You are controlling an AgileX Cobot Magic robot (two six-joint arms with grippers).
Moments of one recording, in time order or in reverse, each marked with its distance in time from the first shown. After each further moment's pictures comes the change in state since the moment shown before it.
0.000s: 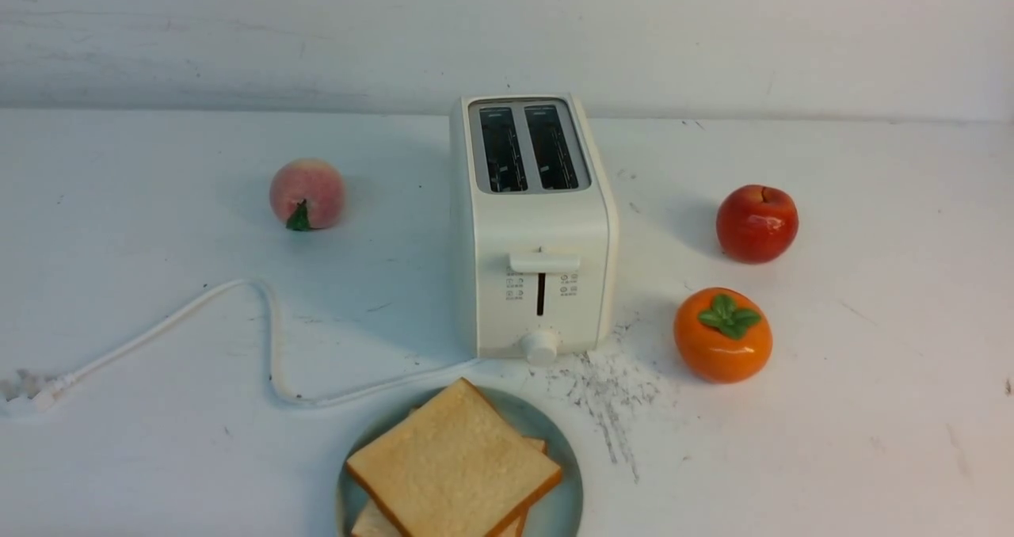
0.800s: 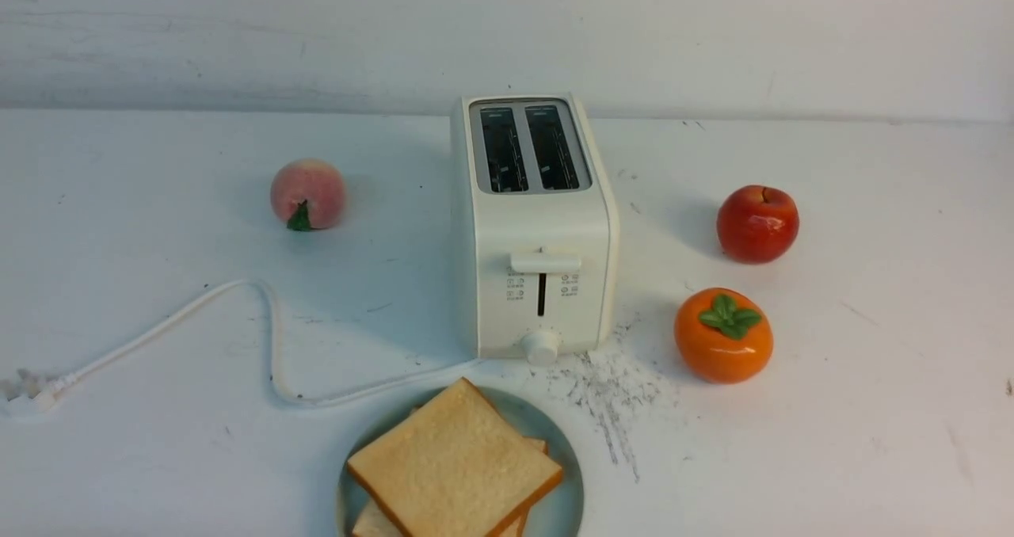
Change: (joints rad) right arm -0.427 -0.035 0.360 -0.081 0.039 -0.015; left arm 0.000 0.000 0.001 -0.001 0.005 0.000
